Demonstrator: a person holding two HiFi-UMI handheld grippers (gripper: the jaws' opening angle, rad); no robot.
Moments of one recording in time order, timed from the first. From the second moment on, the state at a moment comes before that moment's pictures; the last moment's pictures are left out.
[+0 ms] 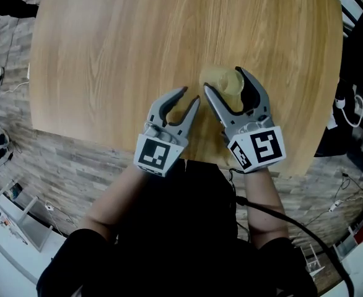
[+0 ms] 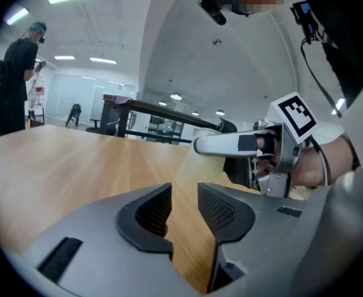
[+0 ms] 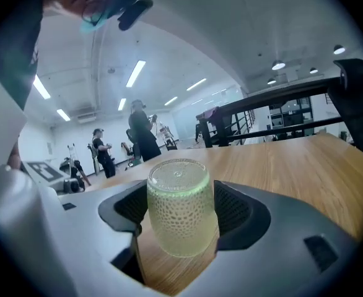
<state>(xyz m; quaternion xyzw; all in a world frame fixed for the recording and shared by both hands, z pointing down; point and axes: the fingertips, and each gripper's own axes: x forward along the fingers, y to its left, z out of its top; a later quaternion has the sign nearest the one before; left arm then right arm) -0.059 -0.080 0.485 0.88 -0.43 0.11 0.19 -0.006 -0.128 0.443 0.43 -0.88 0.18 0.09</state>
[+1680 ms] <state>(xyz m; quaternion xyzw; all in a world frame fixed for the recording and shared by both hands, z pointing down) -0.006 -0.029 0.444 0.94 -0.25 0.02 0.22 0.047 -0.087 0.419 0.38 -0.88 0.29 -0.08</state>
